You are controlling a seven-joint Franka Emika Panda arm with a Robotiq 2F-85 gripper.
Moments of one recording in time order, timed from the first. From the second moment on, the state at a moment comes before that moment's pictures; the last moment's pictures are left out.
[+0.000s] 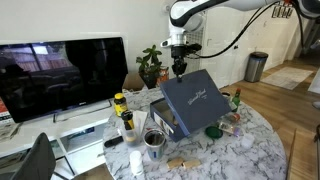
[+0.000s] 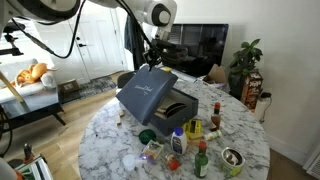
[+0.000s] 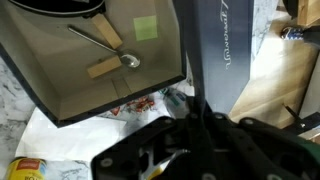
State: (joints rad) arm -0.02 0.59 0.10 -1.29 0.22 1.63 -1.12
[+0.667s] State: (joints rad) arm -0.02 0.66 0.10 -1.13 0.16 1.65 -1.13
